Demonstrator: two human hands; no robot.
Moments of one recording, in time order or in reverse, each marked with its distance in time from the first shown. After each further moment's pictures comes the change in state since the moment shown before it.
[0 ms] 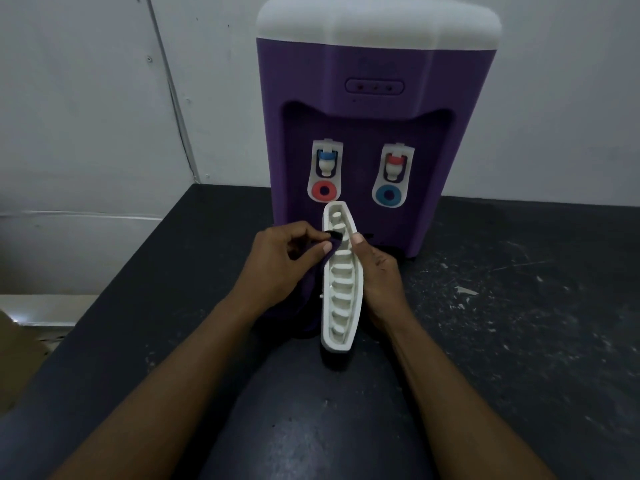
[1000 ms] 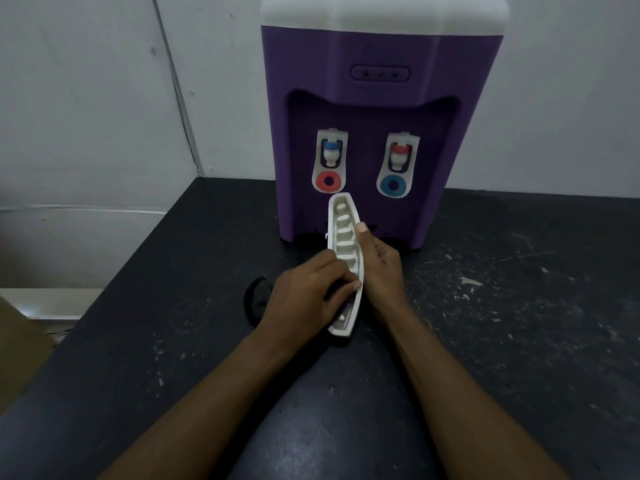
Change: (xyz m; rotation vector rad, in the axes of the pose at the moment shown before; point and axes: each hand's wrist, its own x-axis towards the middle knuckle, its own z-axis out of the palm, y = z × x) left_hand -0.049 0.010 0.036 0.281 -0.010 0.264; right_hand 0.001 0.006 0.006 -0.140 0.084 -0.094
